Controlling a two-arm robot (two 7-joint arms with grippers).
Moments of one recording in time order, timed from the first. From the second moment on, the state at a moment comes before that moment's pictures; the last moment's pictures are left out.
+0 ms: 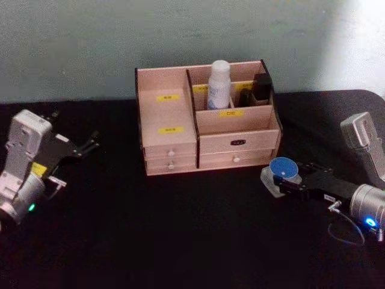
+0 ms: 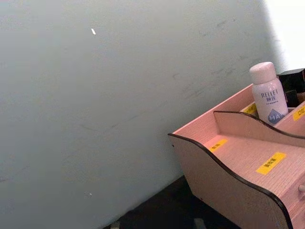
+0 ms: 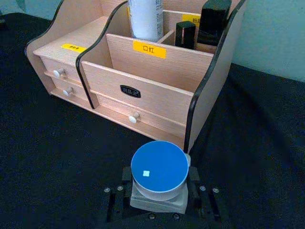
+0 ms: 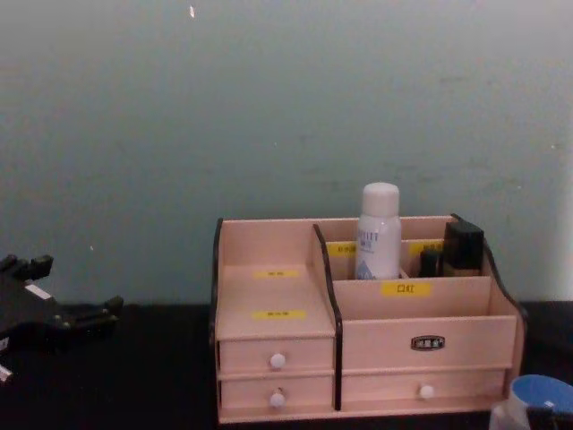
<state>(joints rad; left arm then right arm) -0.20 0.60 0.45 -1.41 -0.25 -0.12 0.03 0.12 0.59 -0.32 -1.50 0.47 0.28 0.40</state>
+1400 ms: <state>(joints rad) -0.20 0.60 0.45 -1.41 -0.25 -0.12 0.03 0.32 0.60 -0.48 -1.52 0.50 0.24 0.59</state>
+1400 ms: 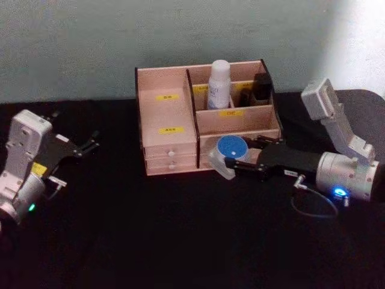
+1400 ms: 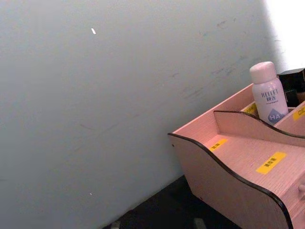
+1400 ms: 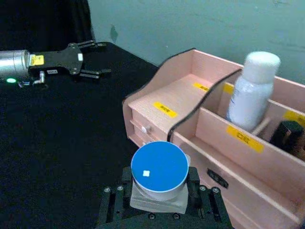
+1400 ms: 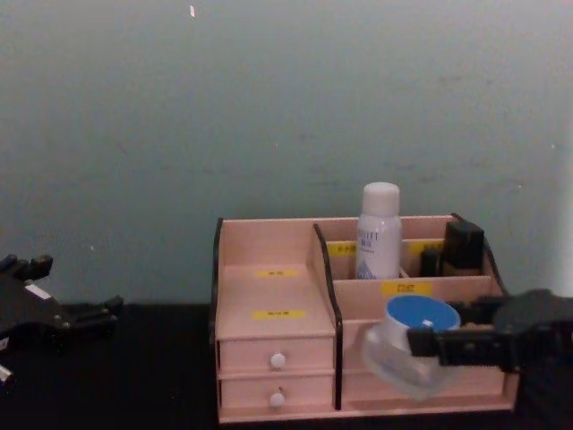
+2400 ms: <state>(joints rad) -0.20 0.60 0.45 -1.41 -0.25 -0.12 0.03 0.58 0.44 -0.62 -1.31 0.45 0.27 0.62</state>
